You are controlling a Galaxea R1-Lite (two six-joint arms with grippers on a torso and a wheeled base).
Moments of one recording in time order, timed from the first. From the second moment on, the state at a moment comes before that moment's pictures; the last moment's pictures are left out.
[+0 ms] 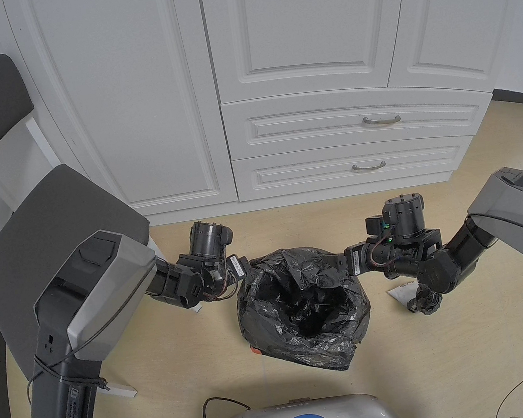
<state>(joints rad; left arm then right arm) -0.42 2.55 -1.63 -0.25 0.19 -0.63 0.37 2.27 -1.08 -0.77 0.08 0.12</state>
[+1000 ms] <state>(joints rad) -0.45 2.45 -1.51 -0.27 0.21 -0.62 0.44 2.52 -1.18 -0.96 -0.12 -0.18</state>
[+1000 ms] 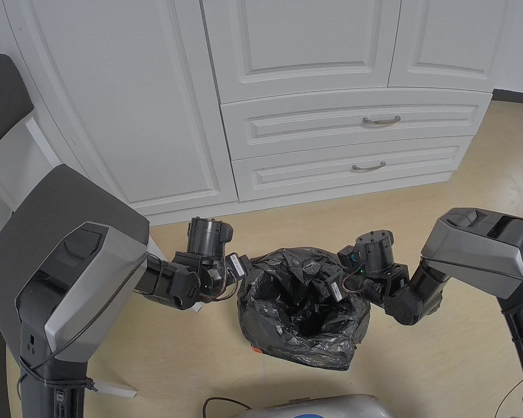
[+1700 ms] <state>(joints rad) -0.45 2.46 -1.52 -0.27 0.23 -0.62 0.38 2.49 -1.37 -0.79 -0.10 0.15</state>
